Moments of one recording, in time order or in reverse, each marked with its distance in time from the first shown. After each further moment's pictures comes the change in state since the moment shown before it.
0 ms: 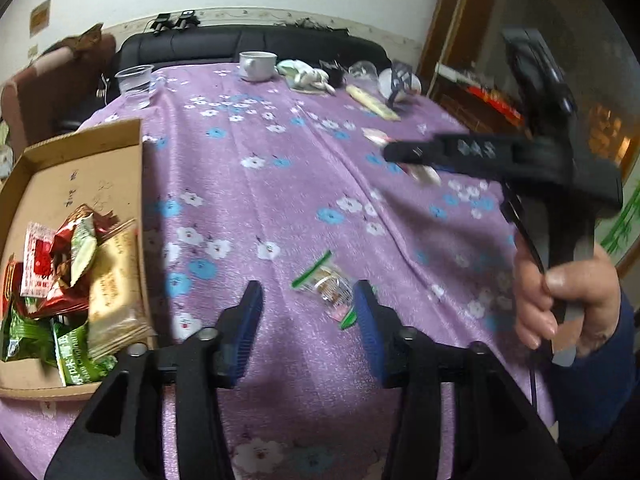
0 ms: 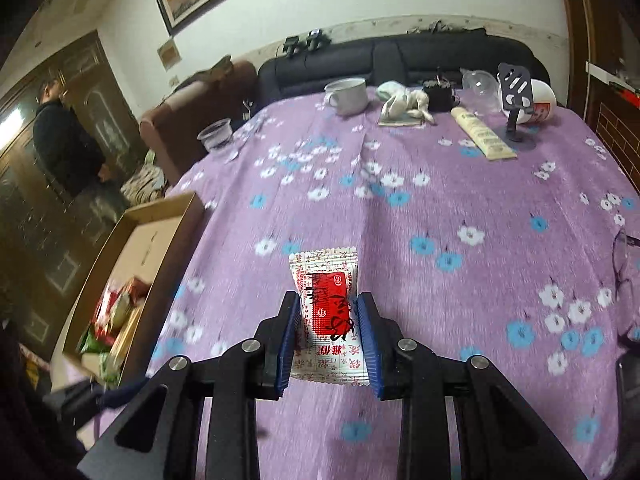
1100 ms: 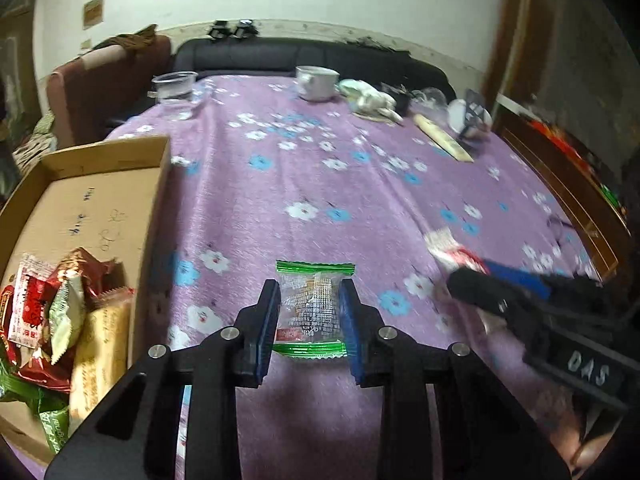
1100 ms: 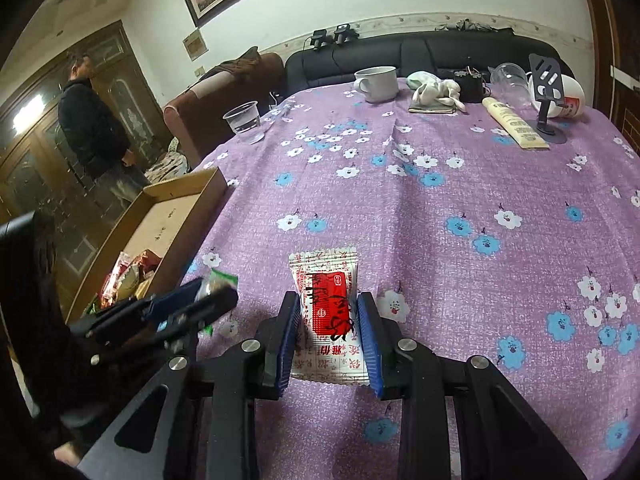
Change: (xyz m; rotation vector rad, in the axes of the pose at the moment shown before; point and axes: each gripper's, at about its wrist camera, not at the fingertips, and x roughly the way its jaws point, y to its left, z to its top) left arm 0.047 0.024 0.041 -0.148 -0.103 0.192; right arm 0.009 0.012 -0.021 -0.082 0.021 0.045
